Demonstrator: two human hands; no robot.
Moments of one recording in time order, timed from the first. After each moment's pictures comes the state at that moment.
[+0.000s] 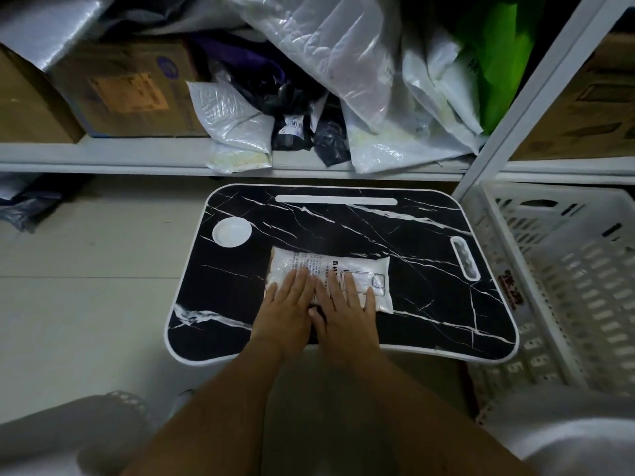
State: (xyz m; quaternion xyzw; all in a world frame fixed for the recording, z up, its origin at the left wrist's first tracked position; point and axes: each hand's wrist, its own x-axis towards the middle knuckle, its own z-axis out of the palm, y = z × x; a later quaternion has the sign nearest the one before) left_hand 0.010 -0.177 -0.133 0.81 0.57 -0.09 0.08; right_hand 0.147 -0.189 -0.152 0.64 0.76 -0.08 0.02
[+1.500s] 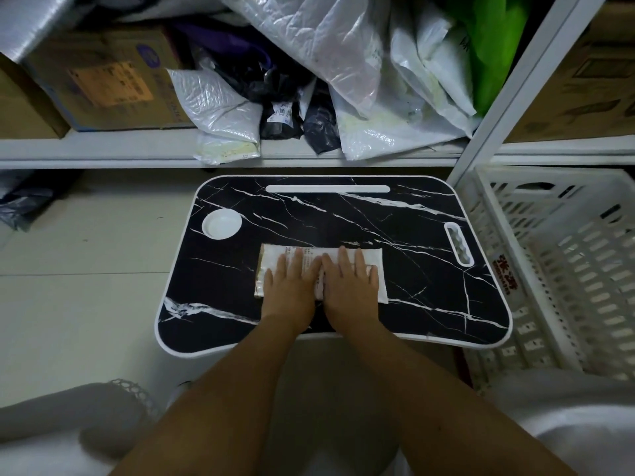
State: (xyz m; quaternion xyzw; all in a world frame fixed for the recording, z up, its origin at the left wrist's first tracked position) left_hand 0.044 -0.152 -0.139 0.76 0.64 -0.05 0.13; right_hand 0.164 -0.158 -0.143 0.68 0.73 -0.12 -0.02
